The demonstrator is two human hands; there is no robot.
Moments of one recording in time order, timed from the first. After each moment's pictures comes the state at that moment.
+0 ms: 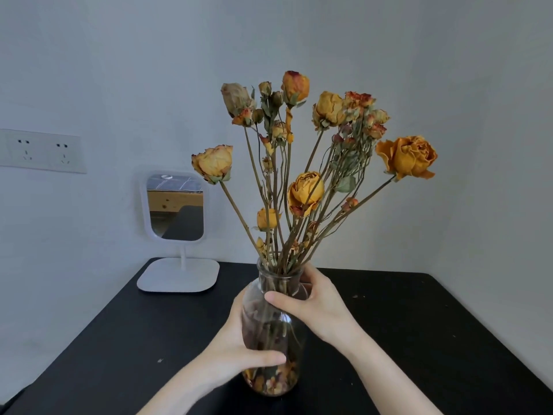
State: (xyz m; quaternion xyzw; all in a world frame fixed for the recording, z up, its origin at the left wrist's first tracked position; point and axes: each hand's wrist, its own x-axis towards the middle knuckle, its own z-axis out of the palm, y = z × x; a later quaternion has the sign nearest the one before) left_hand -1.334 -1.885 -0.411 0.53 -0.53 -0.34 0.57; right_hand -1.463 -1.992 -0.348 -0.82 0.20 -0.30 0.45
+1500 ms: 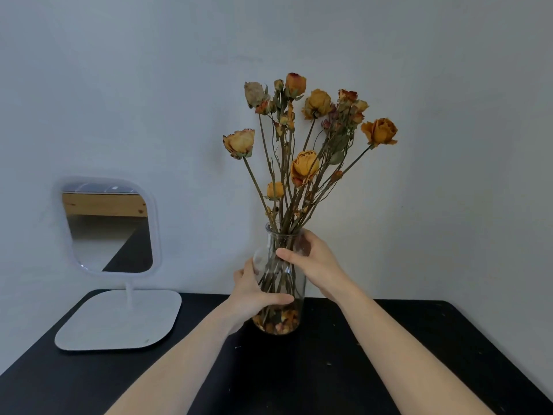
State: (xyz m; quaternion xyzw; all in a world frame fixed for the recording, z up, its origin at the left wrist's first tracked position) left_hand -1.249 -2.097 -0.410 0.70 -0.41 -0.29 0.51; right_hand -1.365 -2.185 -0.350 -0.79 0.23 -0.34 0.46
